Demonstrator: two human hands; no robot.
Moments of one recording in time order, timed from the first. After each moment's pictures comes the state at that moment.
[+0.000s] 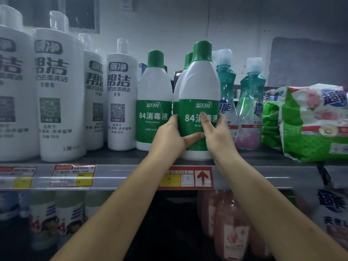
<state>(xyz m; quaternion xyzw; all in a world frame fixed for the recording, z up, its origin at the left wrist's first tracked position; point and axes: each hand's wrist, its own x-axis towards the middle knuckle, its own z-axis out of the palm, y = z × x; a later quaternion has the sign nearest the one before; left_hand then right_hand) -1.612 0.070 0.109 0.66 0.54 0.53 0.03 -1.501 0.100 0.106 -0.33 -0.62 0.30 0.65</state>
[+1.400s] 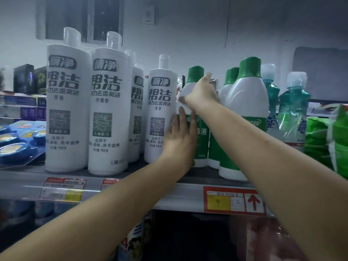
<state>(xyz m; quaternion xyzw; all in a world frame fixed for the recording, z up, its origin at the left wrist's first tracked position) -1.683 0.077 0.123 0.66 0.66 0.19 -0.30 -1.631 0.126 0.230 -0.50 -0.71 0.05 0.50</state>
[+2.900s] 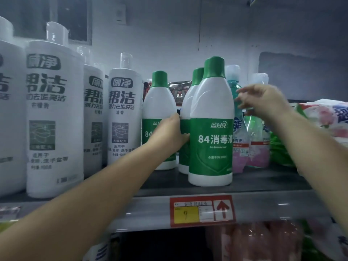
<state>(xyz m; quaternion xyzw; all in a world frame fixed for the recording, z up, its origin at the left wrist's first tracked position) -1.647 0.103 0.164 0.71 0.56 0.42 0.00 -1.435 0.127 0.213 -0.41 -0.68 0.13 0.60</state>
